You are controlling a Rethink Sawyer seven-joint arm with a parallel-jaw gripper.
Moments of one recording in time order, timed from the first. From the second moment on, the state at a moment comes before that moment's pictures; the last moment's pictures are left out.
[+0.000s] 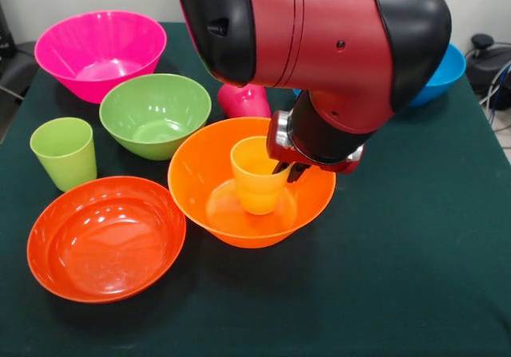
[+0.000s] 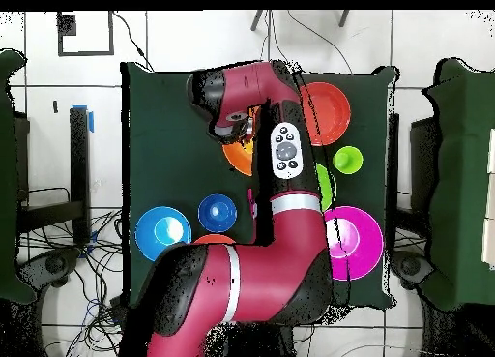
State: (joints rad) arm -0.20 -0.18 0.31 0.74 -0.58 1.37 1.94
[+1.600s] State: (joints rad) arm -0.19 -0.17 0.30 0.72 -0.60 1.37 1.94
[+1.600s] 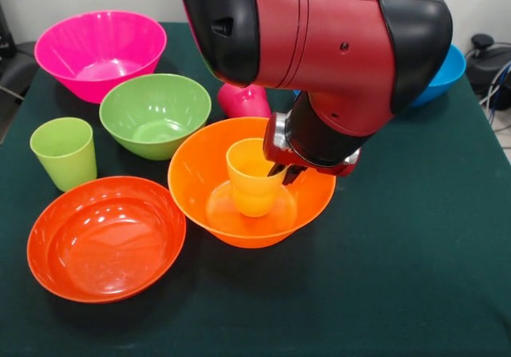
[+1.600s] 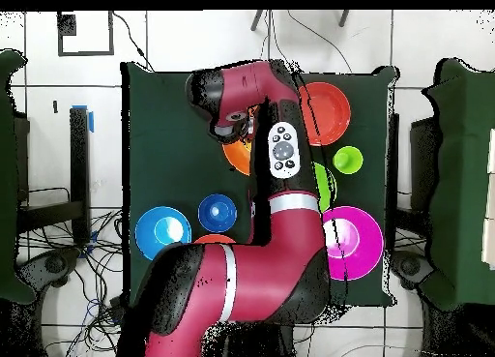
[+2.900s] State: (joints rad) arm -0.19 -0.16 0.30 0.67 -0.60 1.37 1.94
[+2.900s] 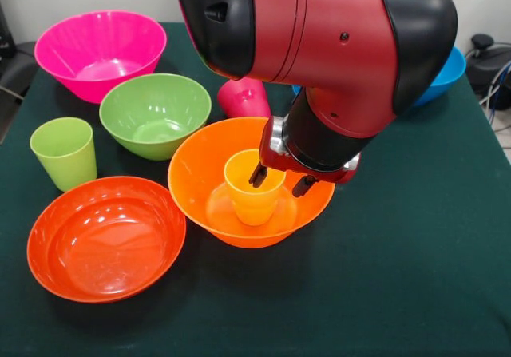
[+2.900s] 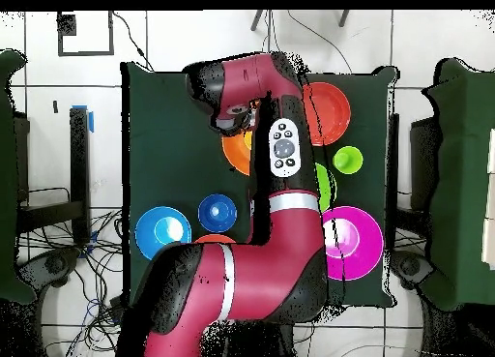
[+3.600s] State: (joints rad) arm -0.19 -0.17 0.30 0.67 -0.60 1.39 1.94
